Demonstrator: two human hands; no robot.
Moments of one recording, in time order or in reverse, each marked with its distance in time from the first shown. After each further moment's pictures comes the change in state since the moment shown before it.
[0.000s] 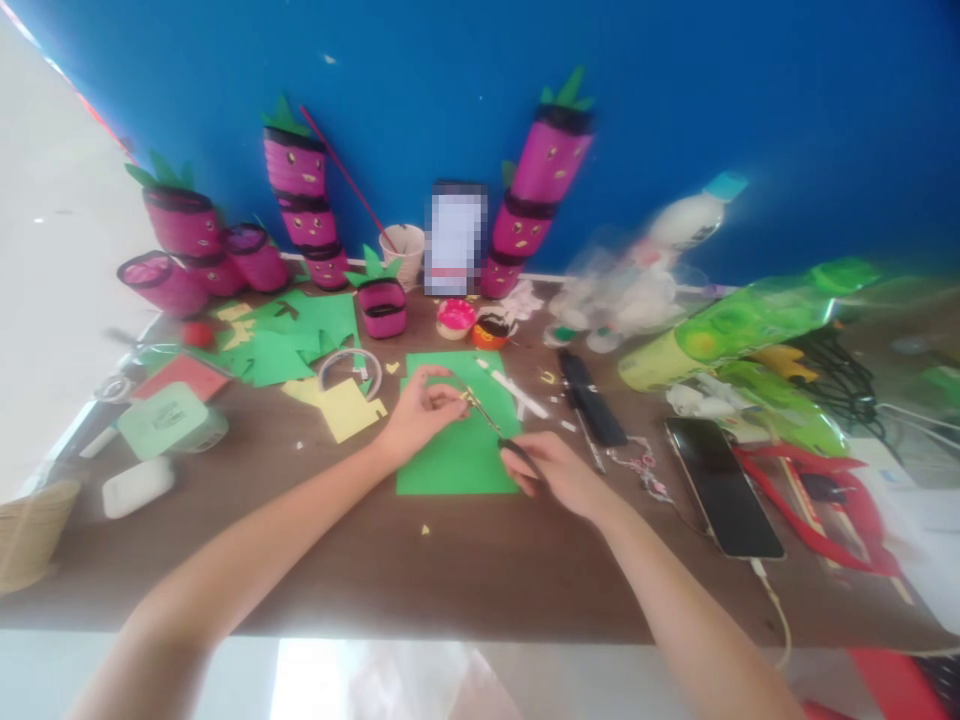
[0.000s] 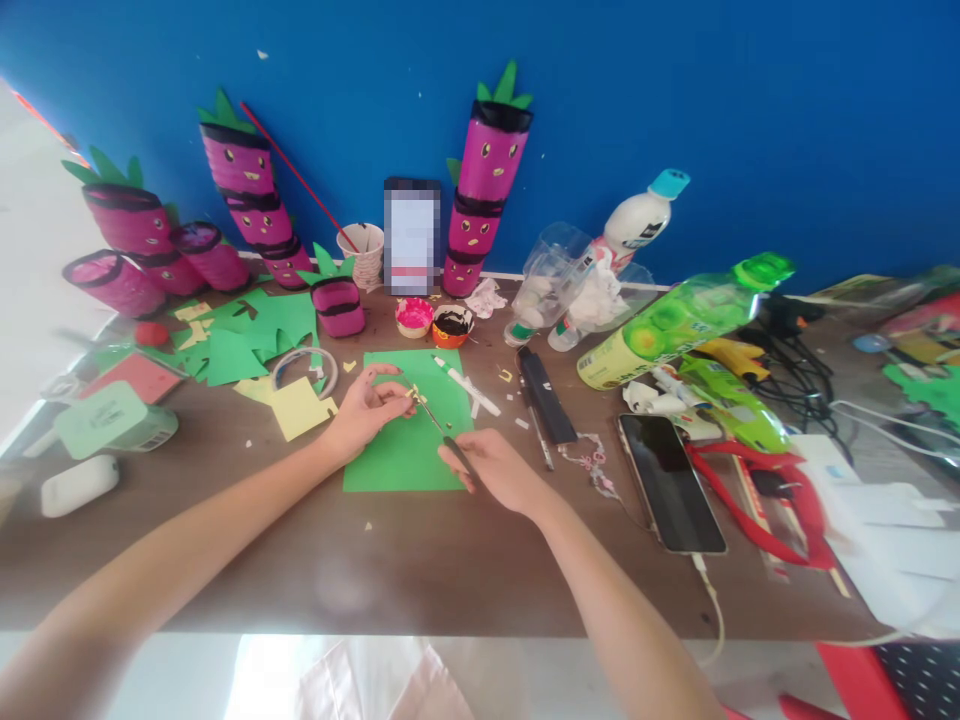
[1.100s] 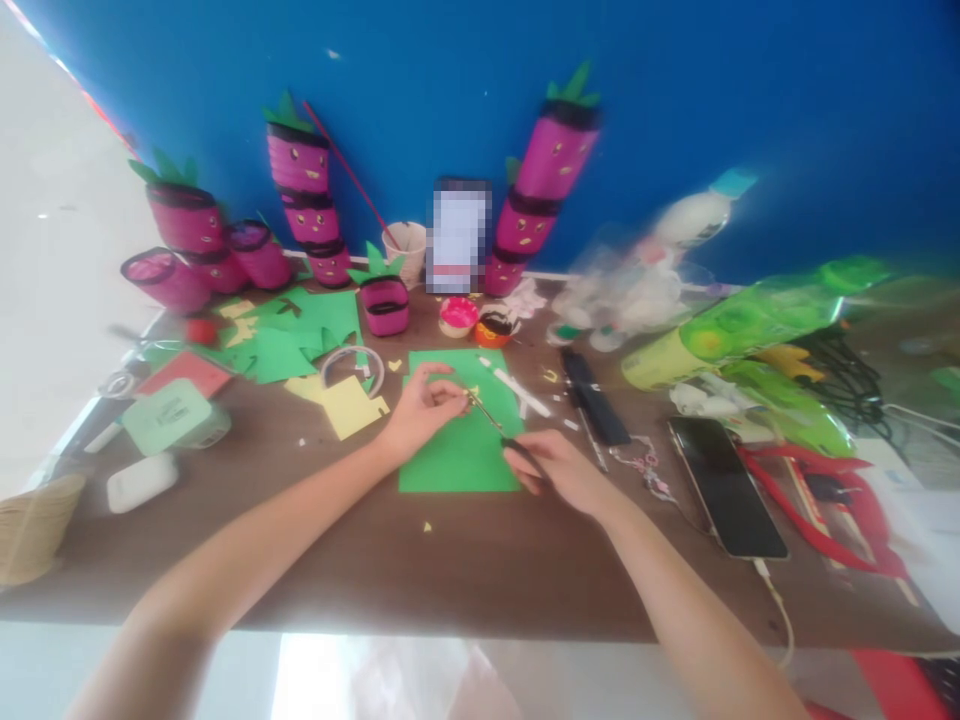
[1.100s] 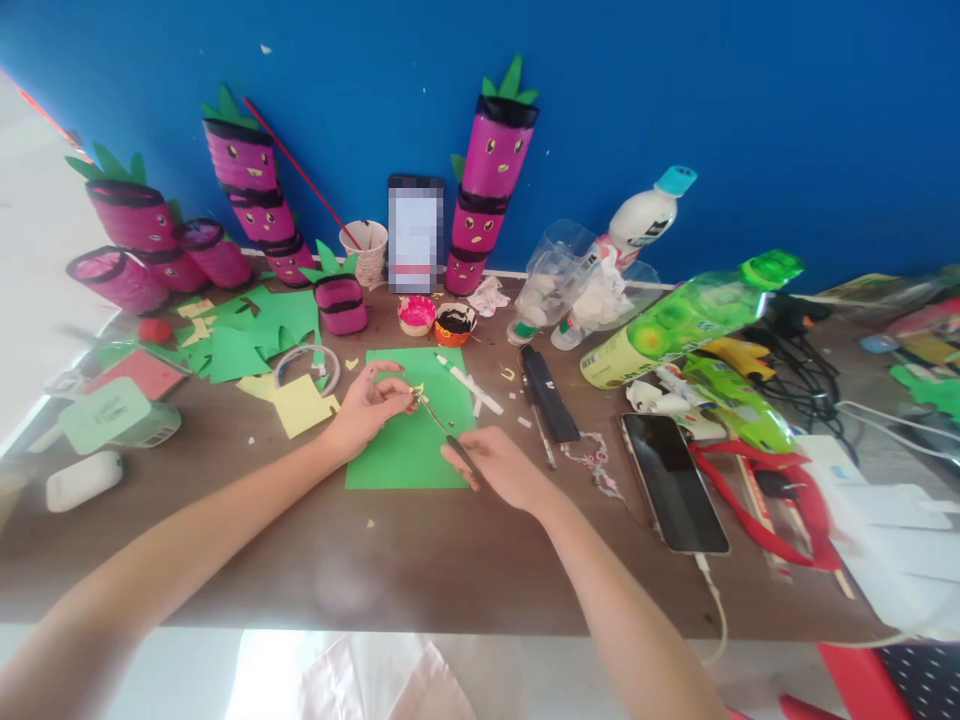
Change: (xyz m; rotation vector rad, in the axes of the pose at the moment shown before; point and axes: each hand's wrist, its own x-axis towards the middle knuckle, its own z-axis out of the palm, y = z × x) left_hand 0.000 0.001 0.000 -0.010 0.013 0.022; right_hand 0.001 0.007 -0.003 0.022 -0.035 -0.013
